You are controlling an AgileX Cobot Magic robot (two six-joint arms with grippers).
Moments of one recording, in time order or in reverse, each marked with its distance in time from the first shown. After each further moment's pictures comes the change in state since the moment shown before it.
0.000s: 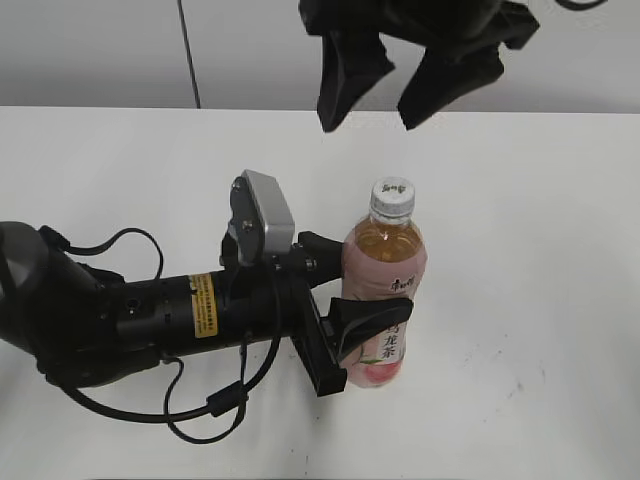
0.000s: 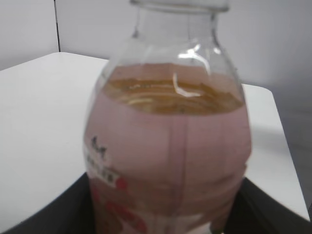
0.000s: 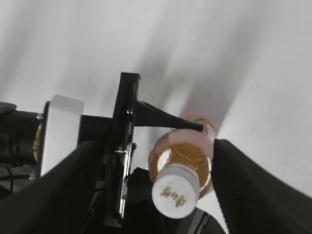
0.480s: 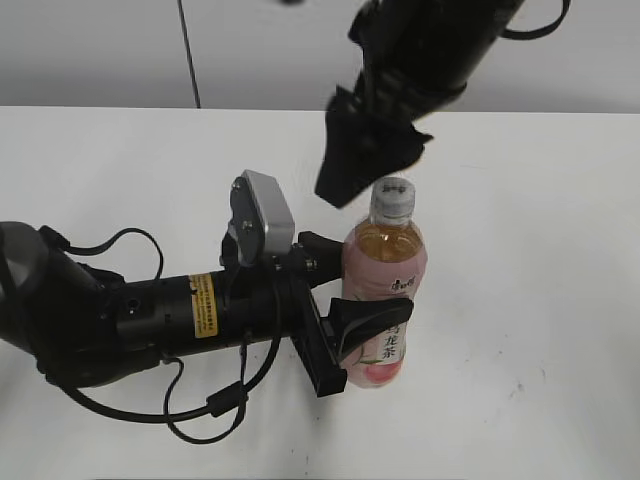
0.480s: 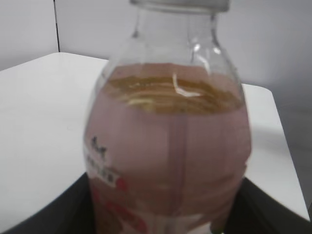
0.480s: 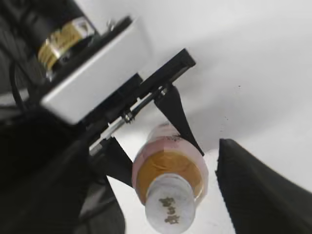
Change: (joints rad) left arm 0.000 0.000 0.000 0.000 -0.001 0.002; right arm -0.002 0.006 0.097 0.117 0.000 -0.912
